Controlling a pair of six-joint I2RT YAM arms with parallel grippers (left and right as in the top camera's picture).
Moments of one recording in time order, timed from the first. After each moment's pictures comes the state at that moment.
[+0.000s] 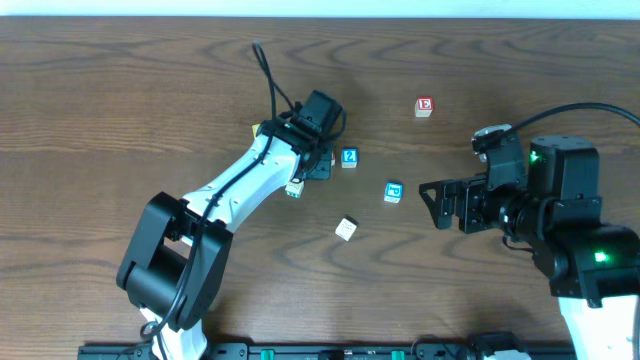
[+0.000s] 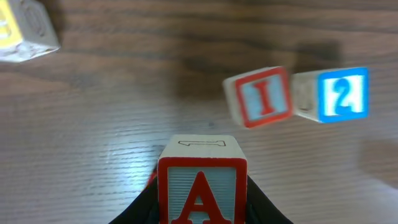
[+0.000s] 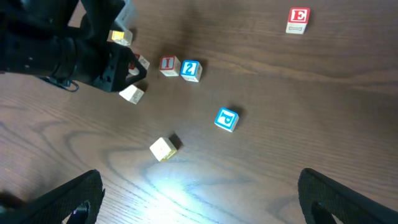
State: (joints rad) left arm -0.56 1.91 1.35 -0.70 -0.07 -0.46; right arm 0.11 1.00 1.16 -1.04 -0.33 0.06
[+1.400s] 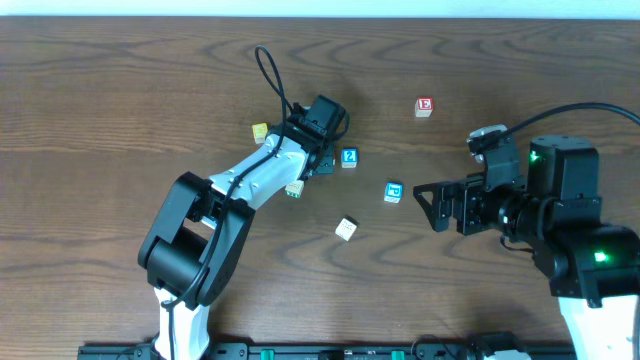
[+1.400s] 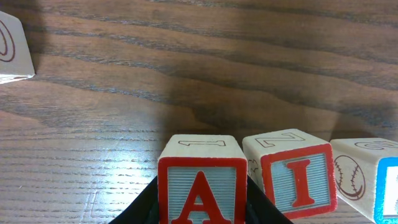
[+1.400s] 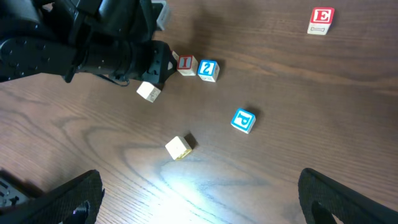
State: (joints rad) left arm -0.56 2.03 1.35 -0.55 -0.13 -0.54; right arm 0.11 1.00 1.16 -1.04 -0.39 0.06
